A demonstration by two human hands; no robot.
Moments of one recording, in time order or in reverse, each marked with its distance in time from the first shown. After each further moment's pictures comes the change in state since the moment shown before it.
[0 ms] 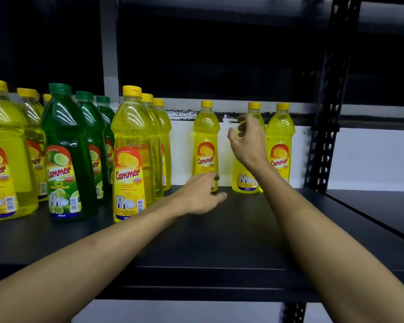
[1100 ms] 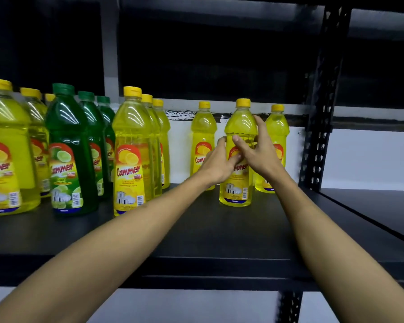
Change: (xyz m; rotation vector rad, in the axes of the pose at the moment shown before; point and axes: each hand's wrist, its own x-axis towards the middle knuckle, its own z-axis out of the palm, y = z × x) left_hand 0.051 0.045 -0.004 -0.466 0.248 0.004; right_hand -0.025 0.013 -0.044 0.182 -0.169 0.019
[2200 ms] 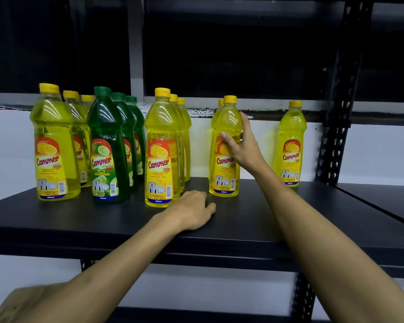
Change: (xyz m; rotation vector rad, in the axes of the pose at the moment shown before) left_hand -0.126 -0.052 -0.065 0.598 -0.338 -0.255; right_hand -0.003 -0.031 0.069 0.155 -0.098 0.022
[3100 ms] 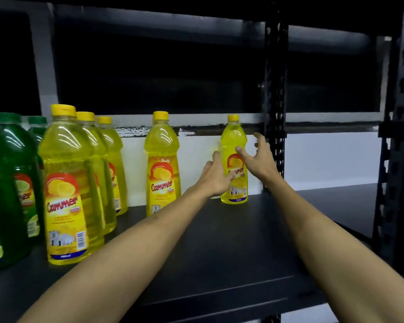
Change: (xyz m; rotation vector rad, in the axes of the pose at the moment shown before) left_hand 0.159 0.174 0.003 -0.484 0.182 0.280; right_hand 0.023 0.103 -0.164 -0.331 0.291 0.254
